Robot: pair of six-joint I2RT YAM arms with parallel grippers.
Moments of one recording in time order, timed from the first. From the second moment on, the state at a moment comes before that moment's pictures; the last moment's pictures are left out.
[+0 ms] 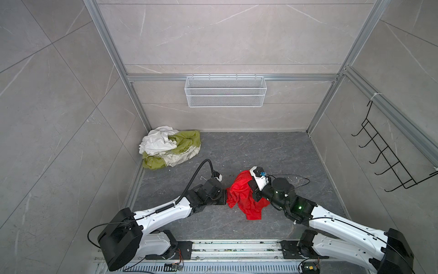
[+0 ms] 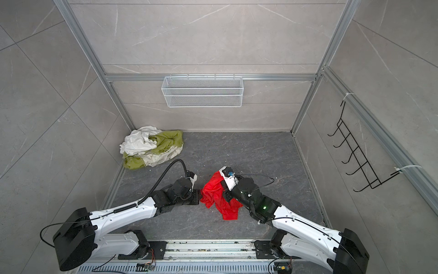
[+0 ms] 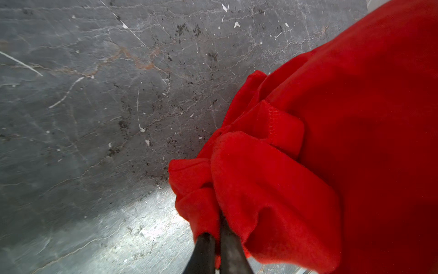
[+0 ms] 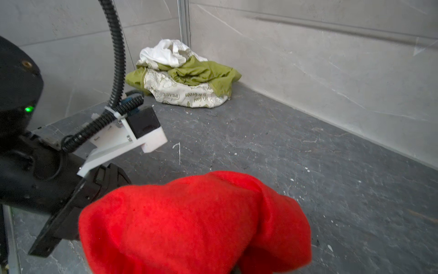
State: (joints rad) left arm -0.89 1.27 0.65 -0.21 0.04 -0.75; right arm 0.86 0.98 0.55 0.11 0.12 0.02
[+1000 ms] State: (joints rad) left arm -0.89 1.05 0.74 -0.42 -0.06 -0.62; right arm 0.84 0.86 0.68 -0.18 0.15 -0.01
